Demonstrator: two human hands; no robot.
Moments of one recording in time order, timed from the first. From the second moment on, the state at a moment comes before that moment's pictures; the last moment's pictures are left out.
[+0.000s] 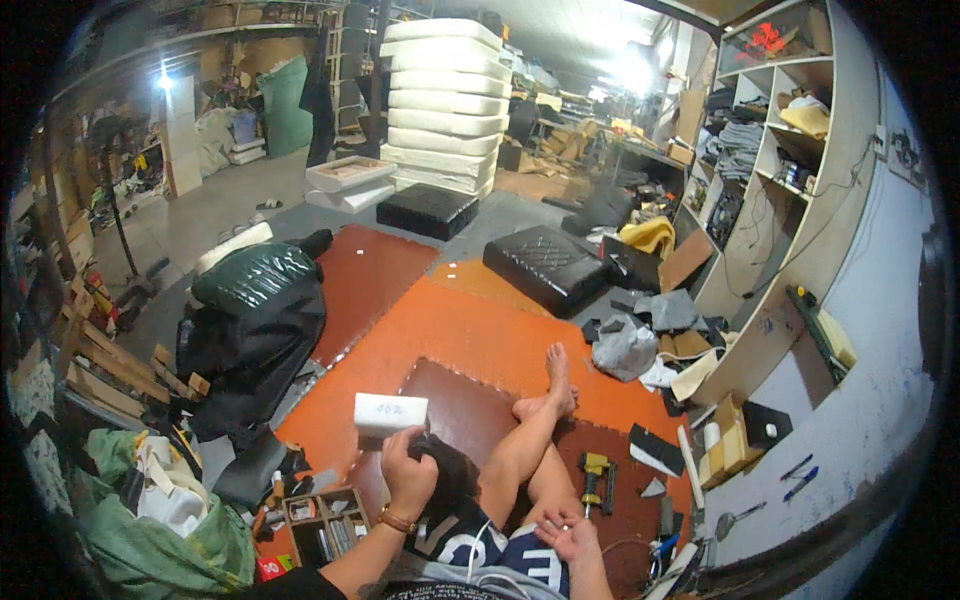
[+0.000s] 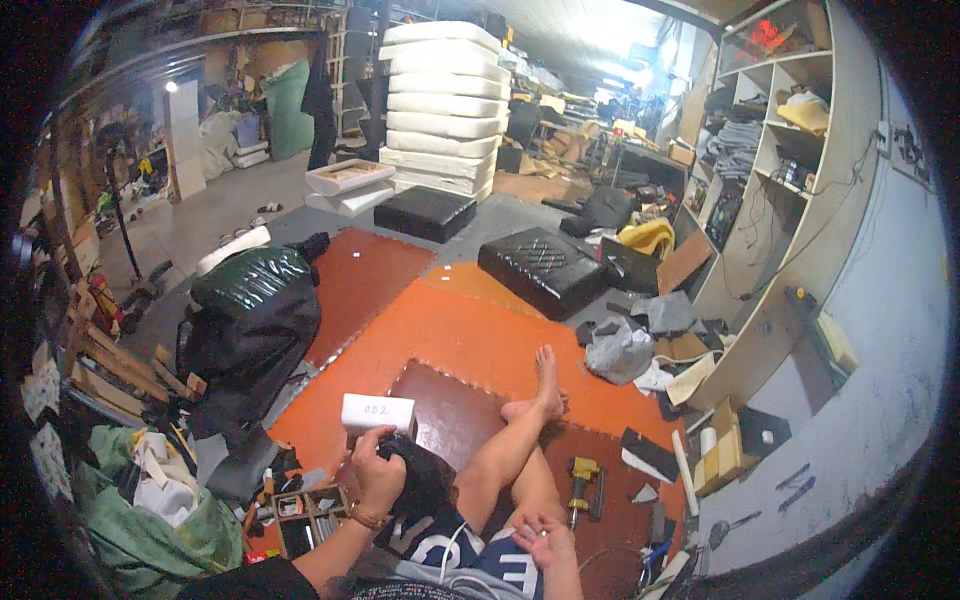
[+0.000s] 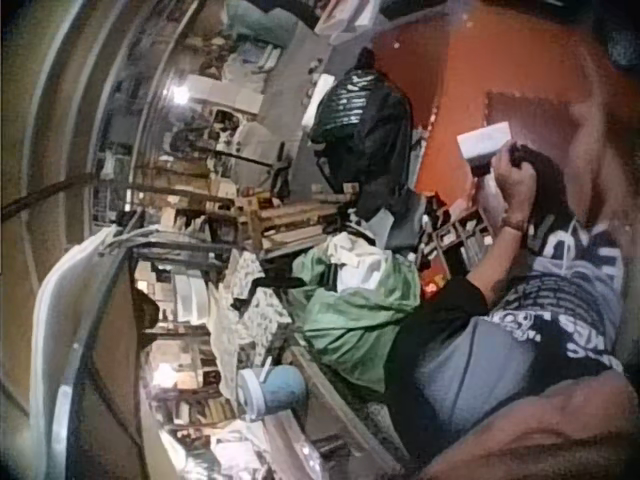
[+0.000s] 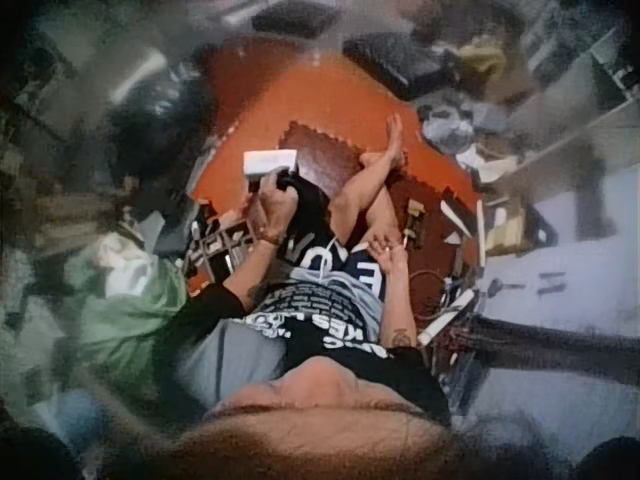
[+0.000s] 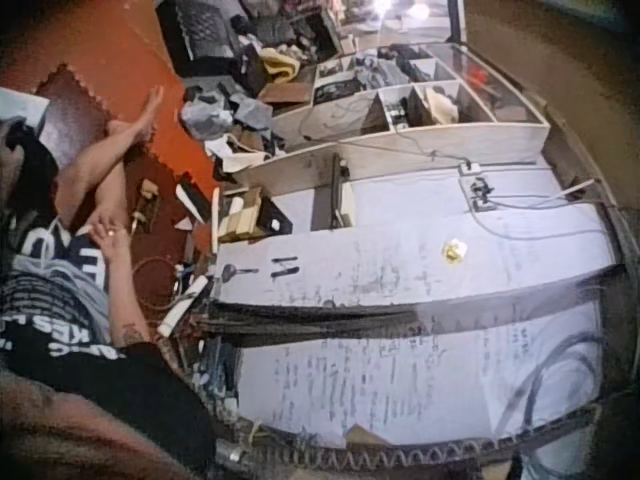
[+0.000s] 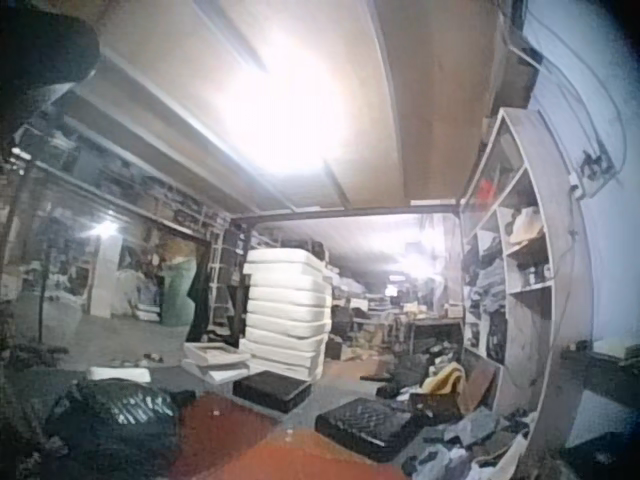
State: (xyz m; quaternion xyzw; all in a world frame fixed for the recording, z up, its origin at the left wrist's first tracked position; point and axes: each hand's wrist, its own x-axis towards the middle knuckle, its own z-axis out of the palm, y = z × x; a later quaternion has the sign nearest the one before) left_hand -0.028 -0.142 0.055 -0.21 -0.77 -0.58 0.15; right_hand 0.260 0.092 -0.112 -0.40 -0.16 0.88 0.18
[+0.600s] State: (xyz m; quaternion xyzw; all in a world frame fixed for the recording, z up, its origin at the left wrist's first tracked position) left_hand 0.020 -0.126 0.142 -0.23 -0.54 -0.81 0.00; right_hand 0.164 0.000 0.085 -0.17 -0.79 0.15 0.56
